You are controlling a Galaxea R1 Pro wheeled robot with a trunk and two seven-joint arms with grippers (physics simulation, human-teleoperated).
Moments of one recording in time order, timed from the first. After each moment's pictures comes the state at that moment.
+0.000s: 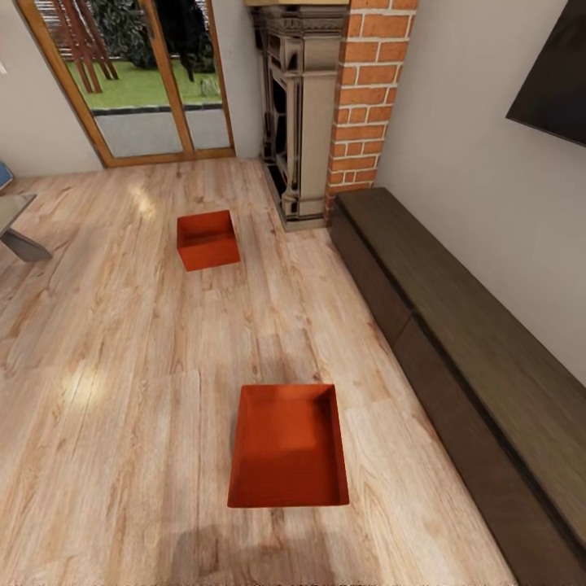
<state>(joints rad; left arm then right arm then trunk) 0.00 0.01 0.03 -0.05 0.22 -0.04 0.00 -0.13 0.02 0.27 0.03 0.00 -0.13 0.04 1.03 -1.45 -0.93</state>
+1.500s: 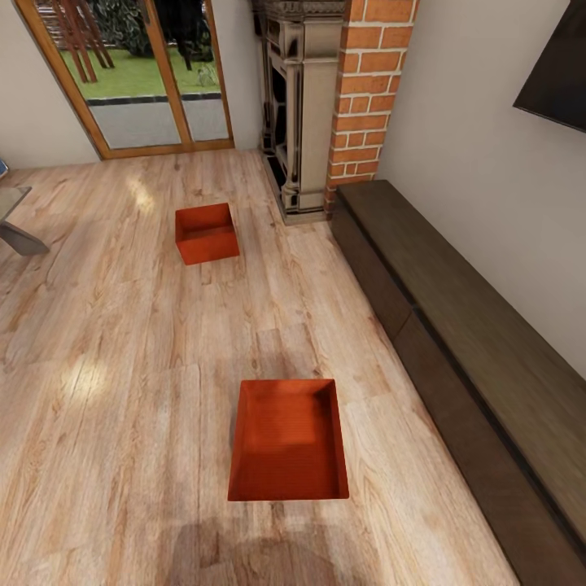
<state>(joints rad) 0.00 0.01 0.03 -0.05 0.22 -0.04 0.00 -0.13 0.02 0.27 0.03 0.00 -0.13 0.04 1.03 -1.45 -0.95</state>
